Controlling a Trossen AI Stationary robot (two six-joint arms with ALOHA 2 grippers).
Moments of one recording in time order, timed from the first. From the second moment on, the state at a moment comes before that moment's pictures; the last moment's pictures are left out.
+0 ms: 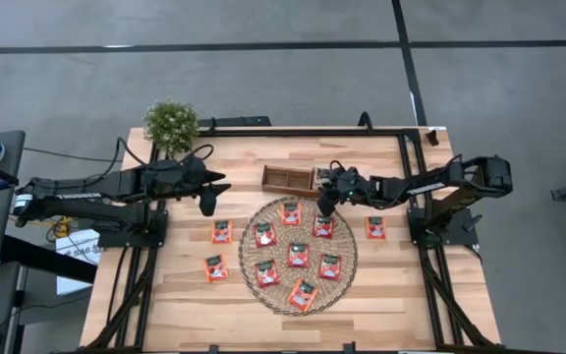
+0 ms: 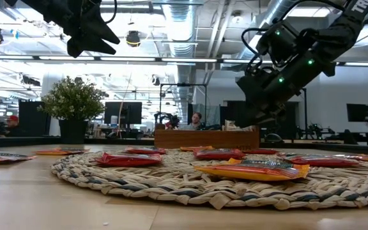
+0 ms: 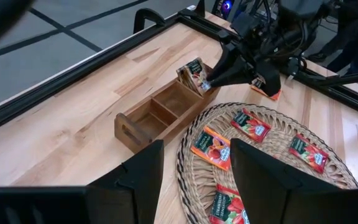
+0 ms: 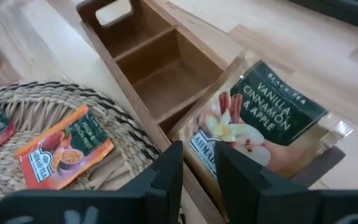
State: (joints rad) left arm 0.12 0.75 0.66 -0.31 -0.24 -0.39; right arm -0.17 1.47 0.52 0.25 0.29 0.41
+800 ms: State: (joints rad) left arm 0.12 0.75 0.66 -0.31 -0.25 -0.41; right arm -0.17 1.48 0.65 0.00 0.34 0.39
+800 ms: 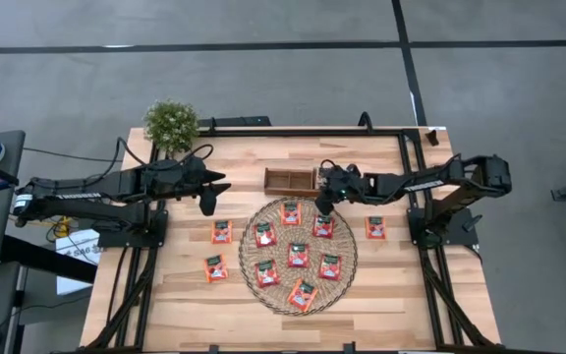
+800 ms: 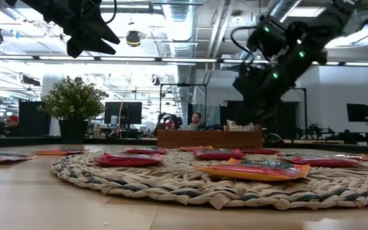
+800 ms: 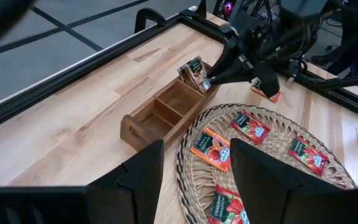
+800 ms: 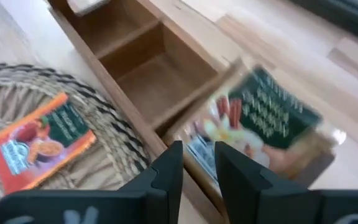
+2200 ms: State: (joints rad) left arm 0.12 0.85 0.66 -0.30 -0.18 -0.42; right arm -0.22 1.64 1.03 -0.54 0.10 0.38
